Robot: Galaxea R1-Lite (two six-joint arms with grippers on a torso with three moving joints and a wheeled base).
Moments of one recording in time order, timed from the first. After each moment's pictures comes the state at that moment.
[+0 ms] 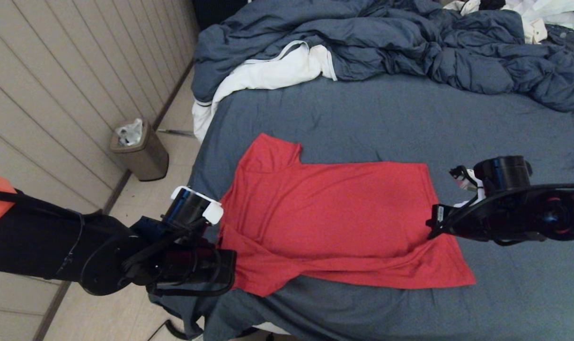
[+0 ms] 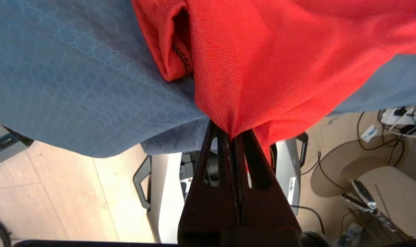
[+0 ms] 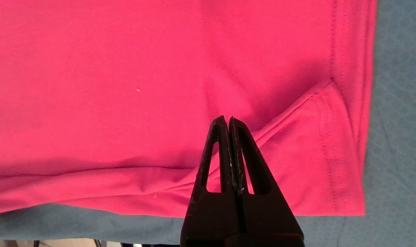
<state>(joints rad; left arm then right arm) -0.64 1.83 -0.87 -0.09 0.06 -0.39 -0.03 1.80 -0.92 -0.15 0.12 0.20</state>
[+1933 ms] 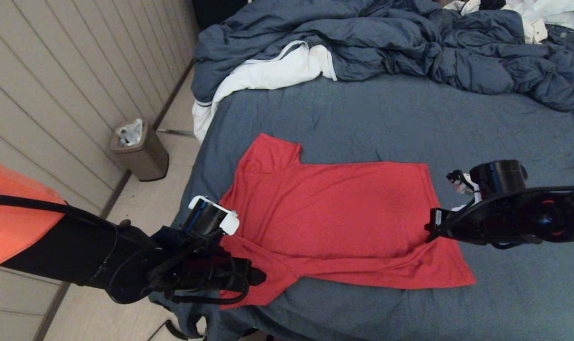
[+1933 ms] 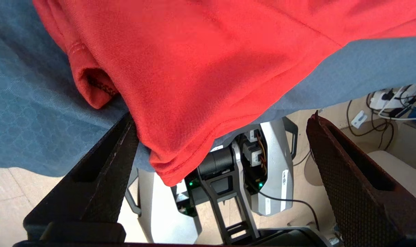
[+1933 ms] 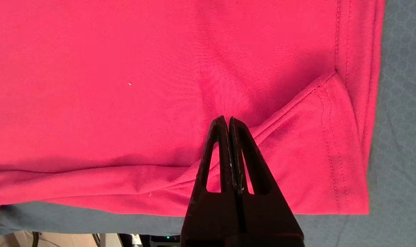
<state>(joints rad) -0.68 1.91 -0.87 -0.17 0.01 -0.40 -0.03 1.82 -0.91 -0.15 0.12 0.20</state>
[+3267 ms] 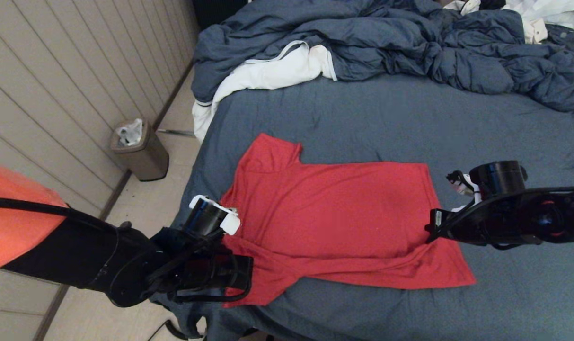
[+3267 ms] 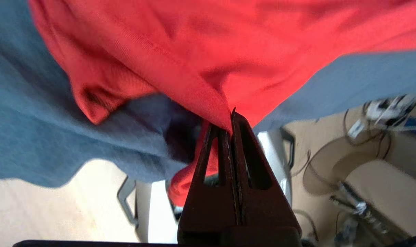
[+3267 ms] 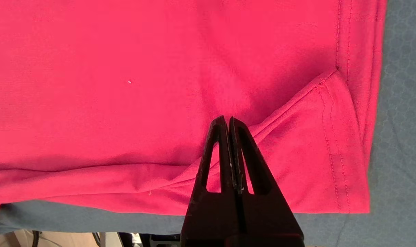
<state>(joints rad) -0.69 1.90 -0.85 -0.23 0.03 -0.40 -0.03 1.82 -0.91 -0.15 0.12 0.20</state>
